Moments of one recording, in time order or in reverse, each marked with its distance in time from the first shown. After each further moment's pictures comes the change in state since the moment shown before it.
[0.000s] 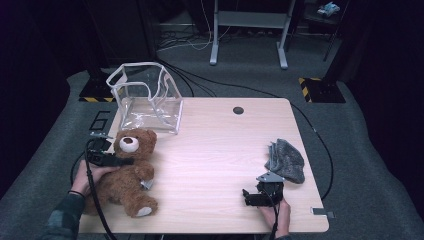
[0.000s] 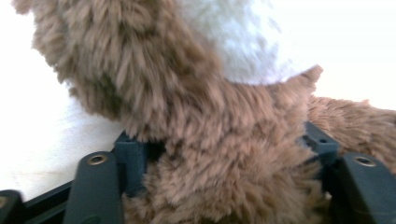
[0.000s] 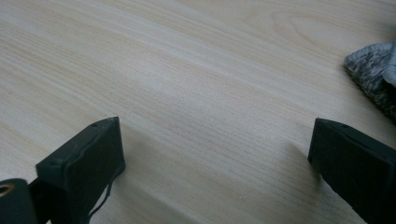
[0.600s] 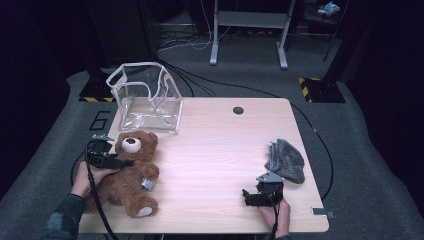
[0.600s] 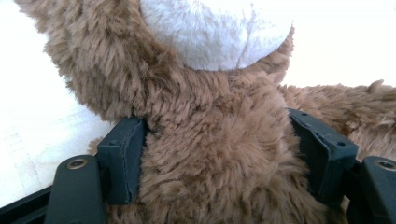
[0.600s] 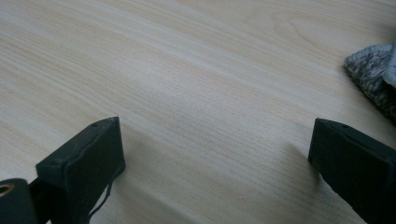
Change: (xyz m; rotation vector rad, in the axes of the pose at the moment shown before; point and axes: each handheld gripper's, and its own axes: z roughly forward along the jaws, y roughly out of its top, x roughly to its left) left arm -0.016 -0.004 -0.009 -0.009 0.075 0.043; right arm 0.001 0.000 0.000 -0.003 -0.004 -0.003
